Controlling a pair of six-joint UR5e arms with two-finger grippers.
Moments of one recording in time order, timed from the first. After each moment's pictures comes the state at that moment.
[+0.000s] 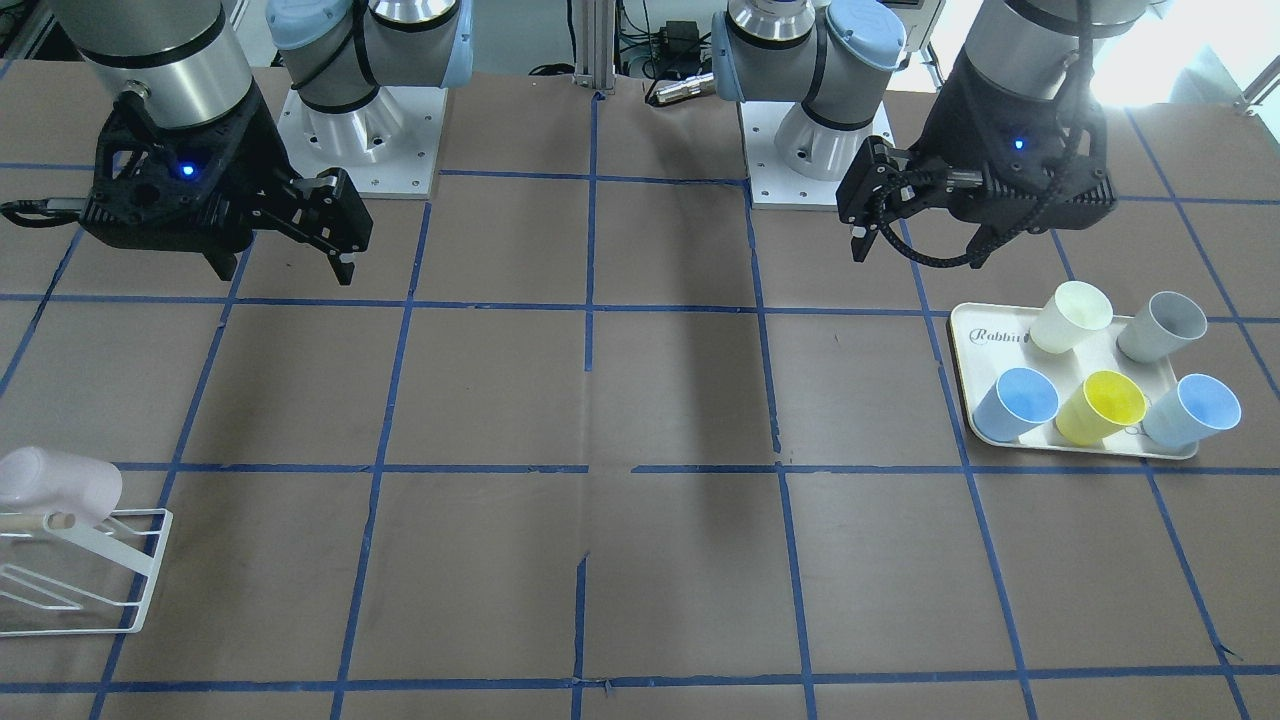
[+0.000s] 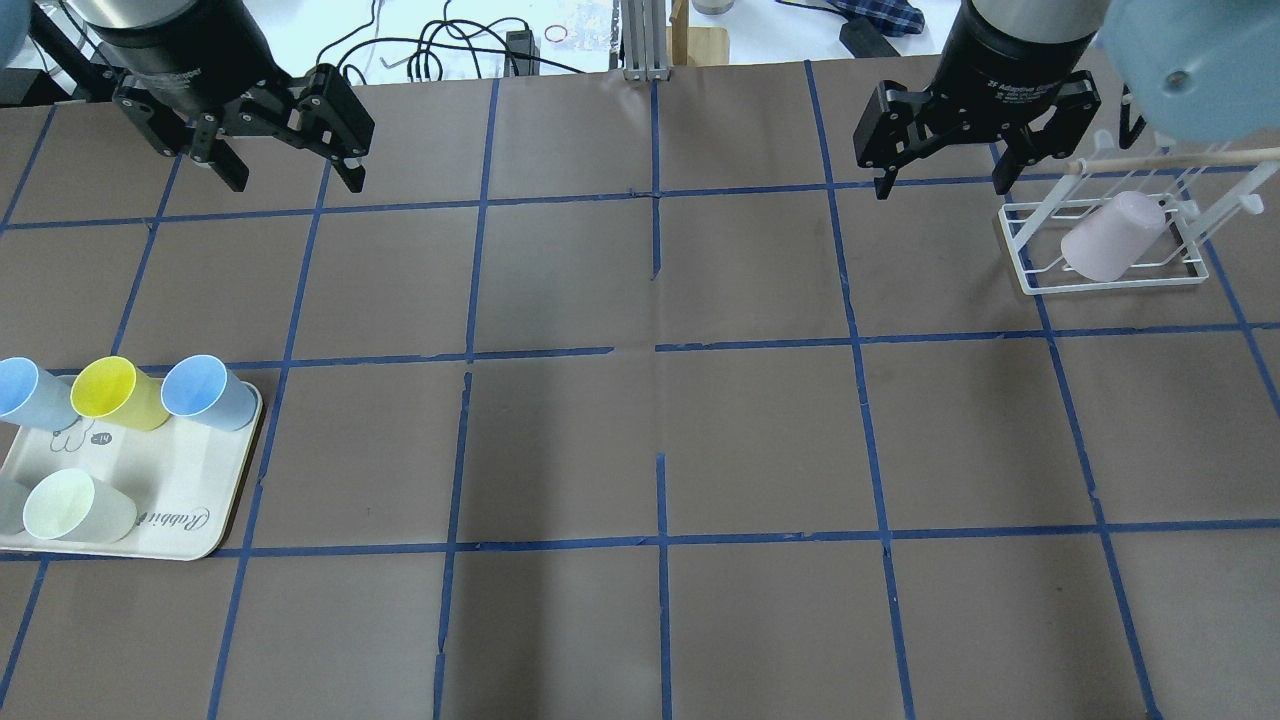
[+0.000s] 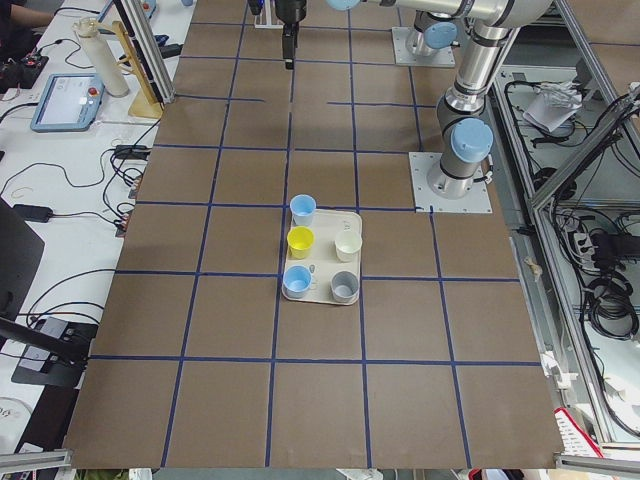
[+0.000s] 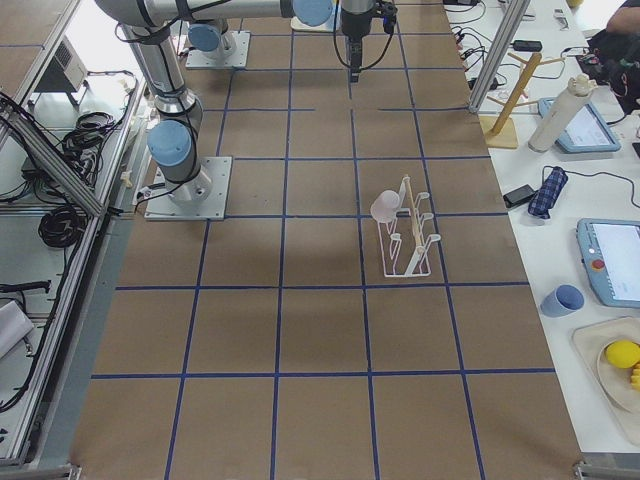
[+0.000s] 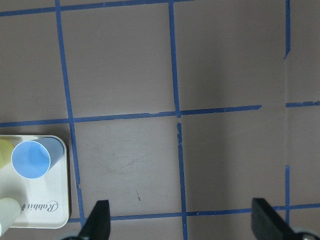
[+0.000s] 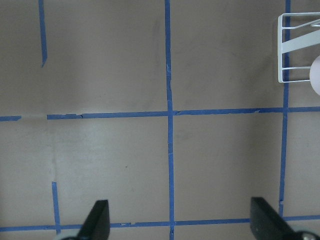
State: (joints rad) left arm -1.54 -1.63 -1.39 -1.66 1.58 0.08; right arm 1.59 -1.52 1.49 -1.58 -1.59 0.03
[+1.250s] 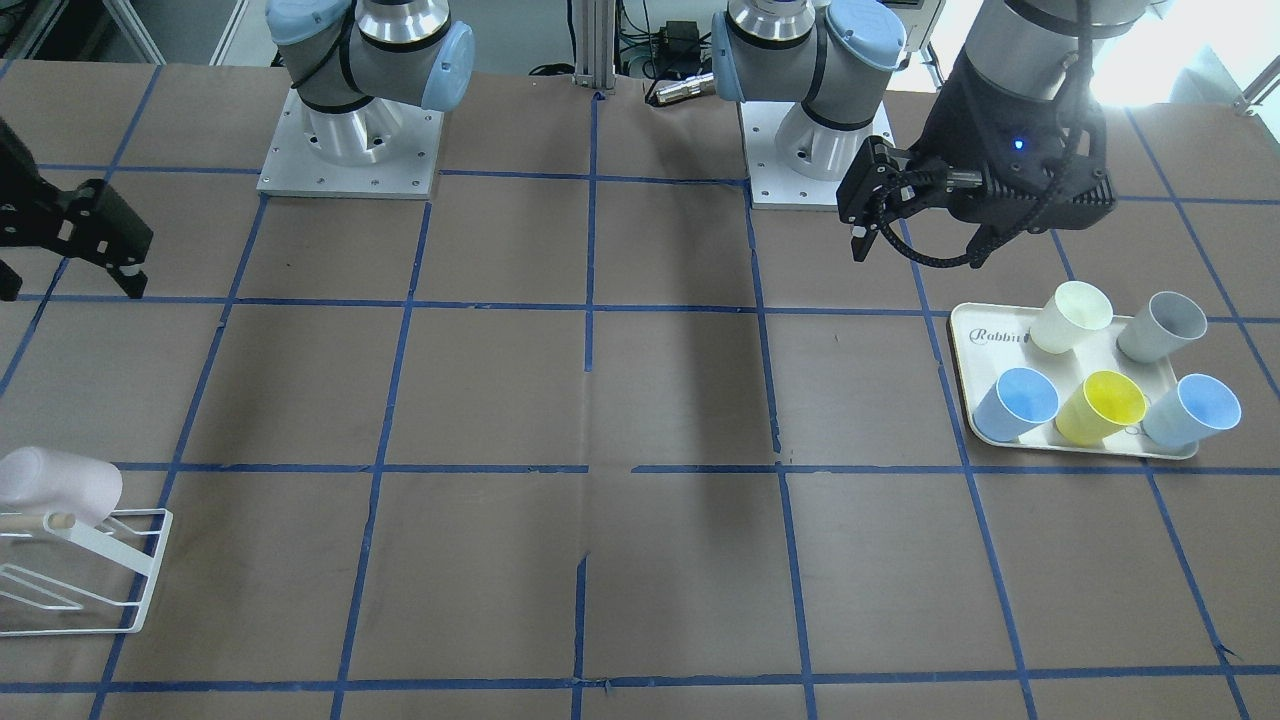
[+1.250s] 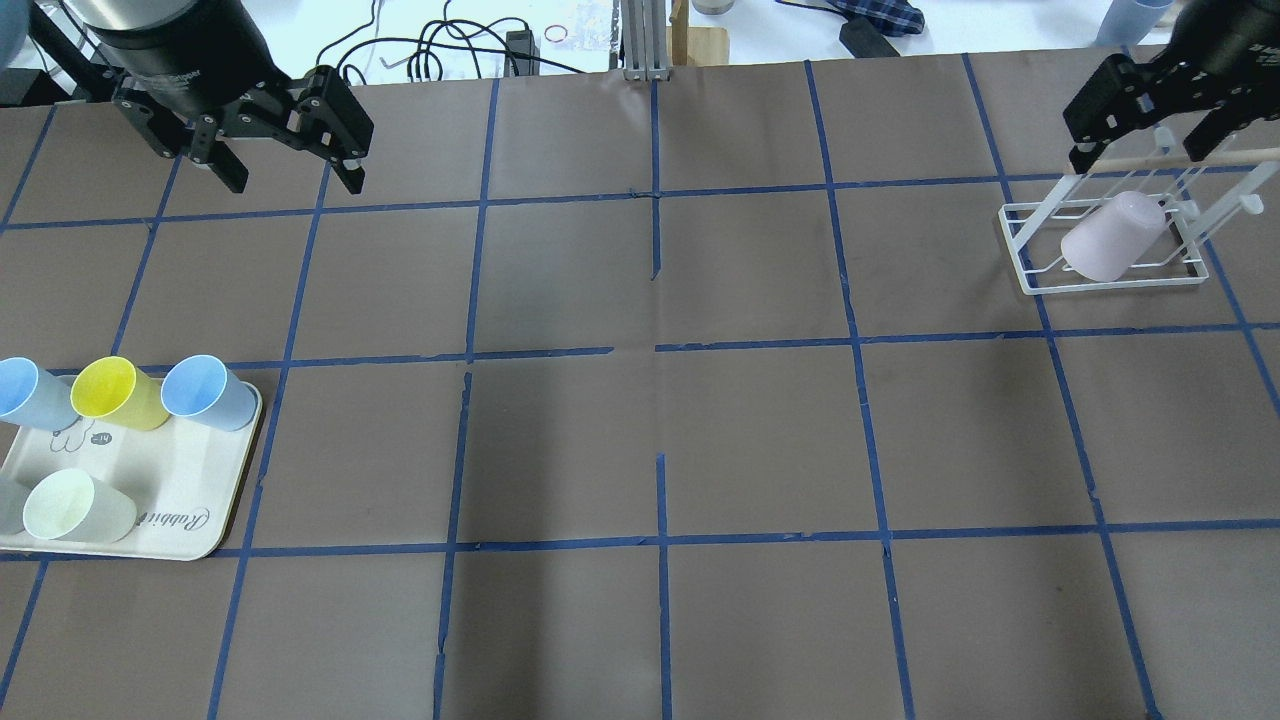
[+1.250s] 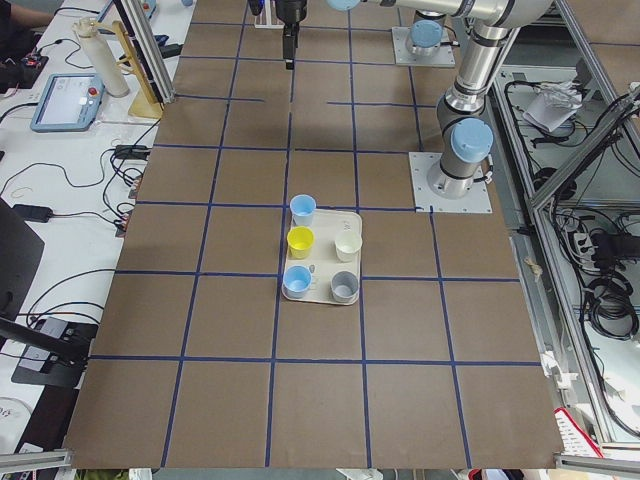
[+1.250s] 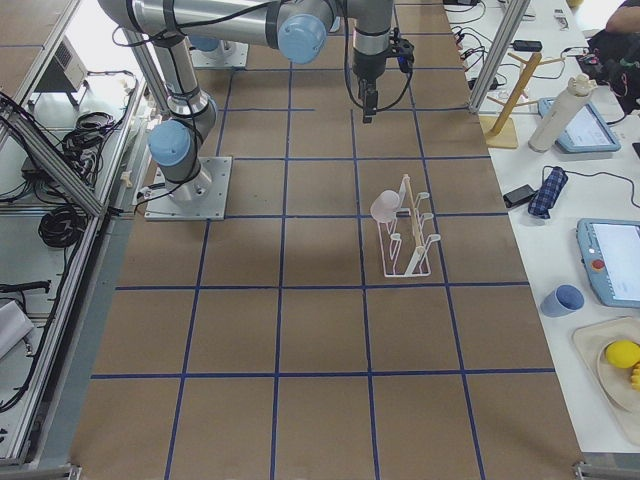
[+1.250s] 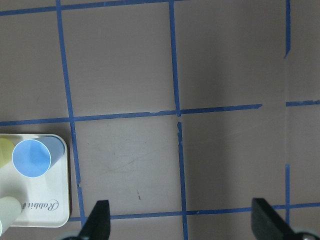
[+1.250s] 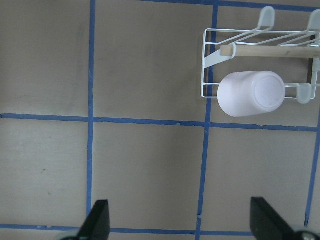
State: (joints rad) left arm -1.54 -1.62 -1.40 -1.67 1.58 0.08; right arm 1.26 -1.51 1.49 -1.60 -1.58 -0.38
